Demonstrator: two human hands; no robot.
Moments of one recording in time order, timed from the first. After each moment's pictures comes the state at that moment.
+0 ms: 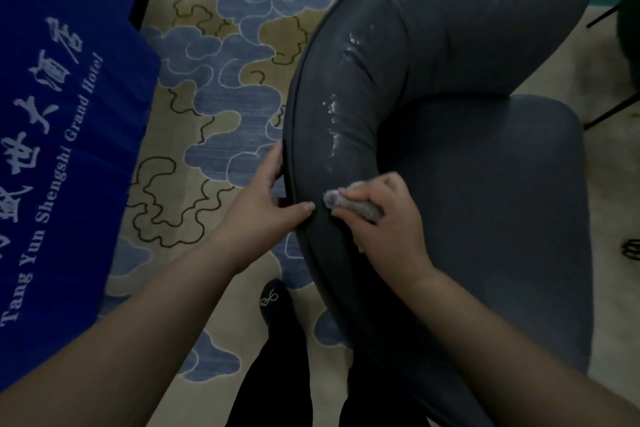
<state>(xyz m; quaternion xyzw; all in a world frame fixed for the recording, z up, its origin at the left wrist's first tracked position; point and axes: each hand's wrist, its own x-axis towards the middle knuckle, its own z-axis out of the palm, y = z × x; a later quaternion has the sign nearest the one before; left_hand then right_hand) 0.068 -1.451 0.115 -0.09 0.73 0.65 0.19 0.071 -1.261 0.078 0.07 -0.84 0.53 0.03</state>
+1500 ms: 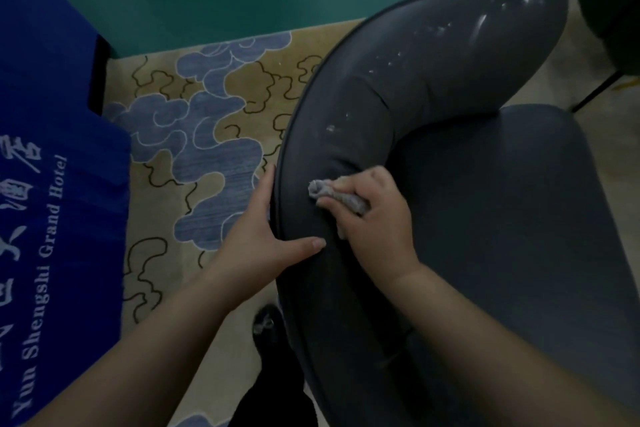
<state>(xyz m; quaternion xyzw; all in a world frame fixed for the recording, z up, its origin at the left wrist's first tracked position) -0.083 -1.464 0.116 -0.05 0.79 0.55 0.26 -0.077 -1.291 0.076 -0.01 -0.85 0.51 0.11</state>
